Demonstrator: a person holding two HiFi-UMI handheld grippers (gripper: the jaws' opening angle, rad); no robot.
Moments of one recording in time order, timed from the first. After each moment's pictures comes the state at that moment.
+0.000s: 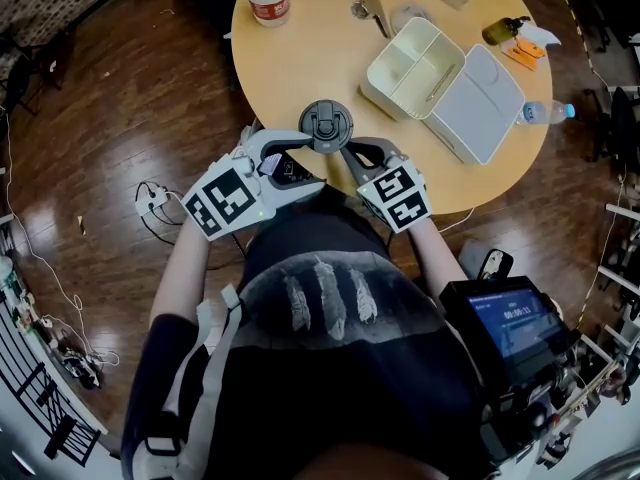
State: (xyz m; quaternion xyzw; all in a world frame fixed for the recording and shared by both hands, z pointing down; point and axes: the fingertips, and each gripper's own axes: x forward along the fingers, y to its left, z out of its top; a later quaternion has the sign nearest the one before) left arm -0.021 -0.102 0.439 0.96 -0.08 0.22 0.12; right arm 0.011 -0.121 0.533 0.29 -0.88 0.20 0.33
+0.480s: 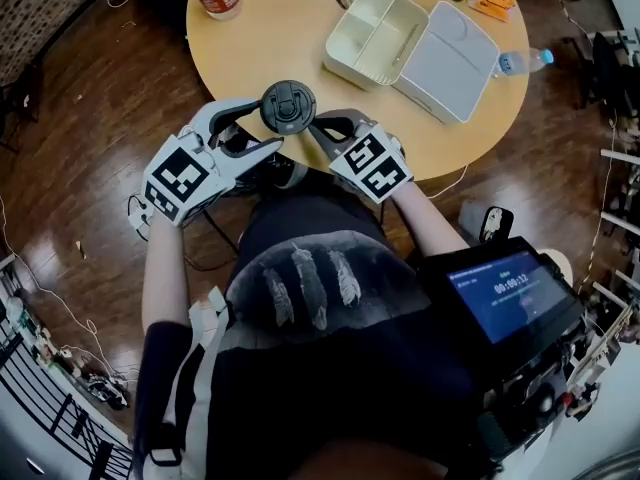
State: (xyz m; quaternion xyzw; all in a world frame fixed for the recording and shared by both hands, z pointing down) left arm -0.042 -0.145 0.438 0.96 -0.12 0.23 0.11; right arm 0.002 -0.126 0.533 0.28 -0.88 0.19 0.33
